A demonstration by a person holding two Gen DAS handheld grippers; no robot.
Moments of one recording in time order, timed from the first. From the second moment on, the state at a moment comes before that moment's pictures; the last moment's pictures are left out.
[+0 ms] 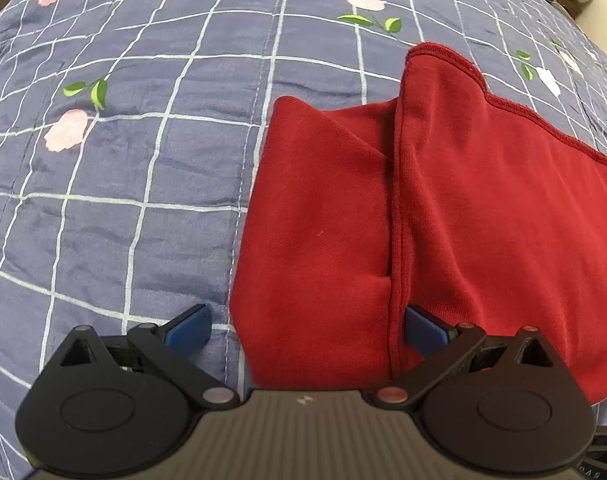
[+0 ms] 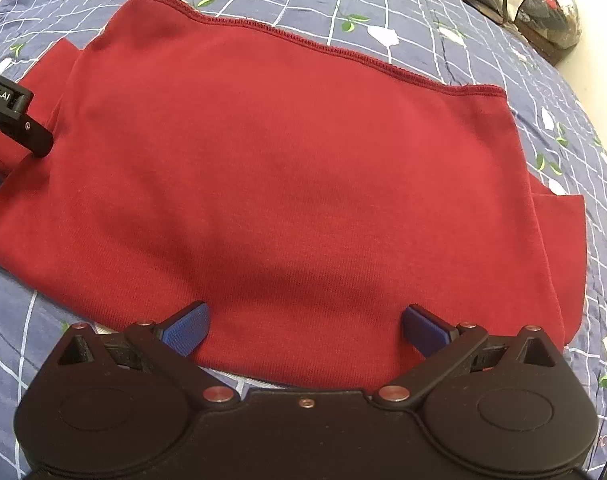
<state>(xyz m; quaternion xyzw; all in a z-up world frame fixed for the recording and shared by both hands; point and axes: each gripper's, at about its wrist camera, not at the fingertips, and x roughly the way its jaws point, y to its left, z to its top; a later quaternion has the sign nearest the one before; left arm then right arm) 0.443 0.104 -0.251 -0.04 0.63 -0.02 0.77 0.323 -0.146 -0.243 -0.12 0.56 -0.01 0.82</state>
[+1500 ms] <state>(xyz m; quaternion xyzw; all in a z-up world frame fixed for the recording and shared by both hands) 0.406 -0.109 -0.100 -0.01 0.54 -0.03 0.84 0.306 -0.323 -0.172 -0.16 0.60 0.08 0.78</state>
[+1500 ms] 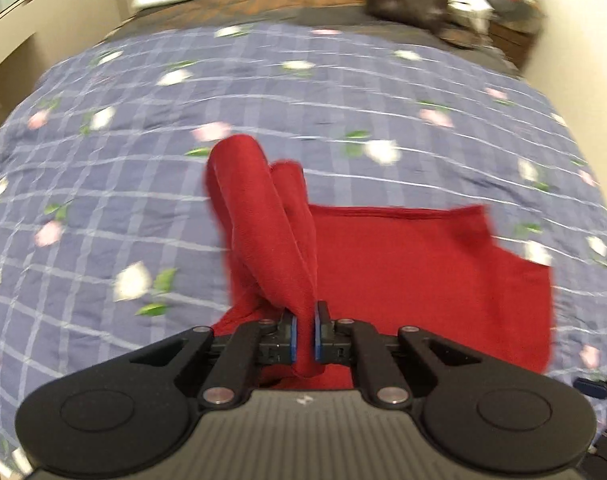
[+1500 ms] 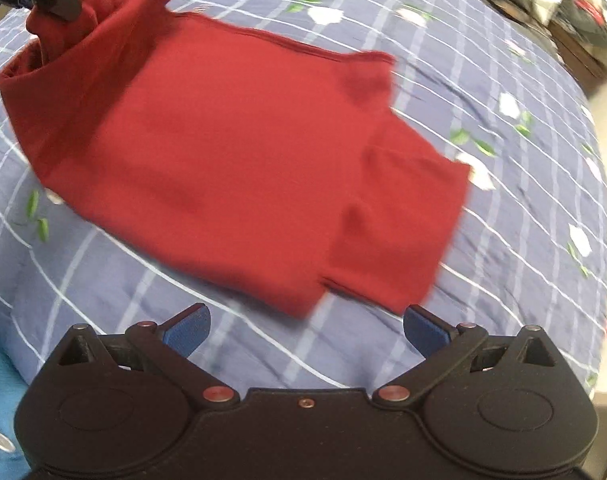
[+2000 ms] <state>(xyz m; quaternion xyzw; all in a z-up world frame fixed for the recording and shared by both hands) 0.391 -0.251 -0.166 0.03 0.60 -0.12 0.79 0.274 -0.426 -0.189 -0.12 0.64 0.00 0.76</state>
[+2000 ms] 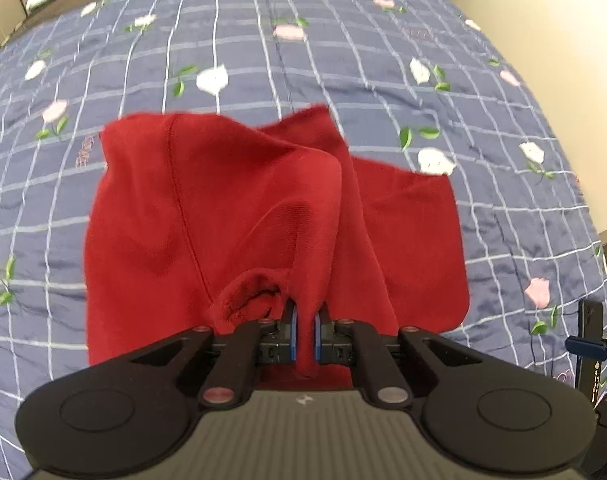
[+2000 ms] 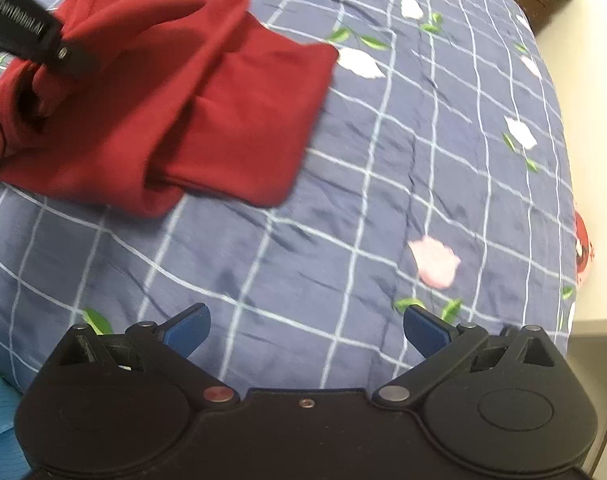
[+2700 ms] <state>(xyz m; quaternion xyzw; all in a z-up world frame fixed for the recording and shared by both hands) 0.367 -0.170 -0.142 -0.10 0.57 -0.05 0.81 0.291 -0.404 -0.183 -0.02 0.63 0.04 0.78</state>
